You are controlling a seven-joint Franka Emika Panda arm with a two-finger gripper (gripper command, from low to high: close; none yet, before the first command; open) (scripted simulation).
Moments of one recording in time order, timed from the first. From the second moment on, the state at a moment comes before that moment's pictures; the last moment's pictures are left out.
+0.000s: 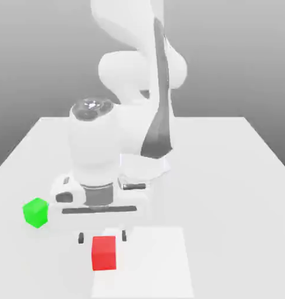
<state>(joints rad) -0.08 0.28 -0.10 -2.64 0.11 2.91 0.44</state>
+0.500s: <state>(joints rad) -0.08 0.08 -0.15 -2.67 0.03 2.76 0.52</state>
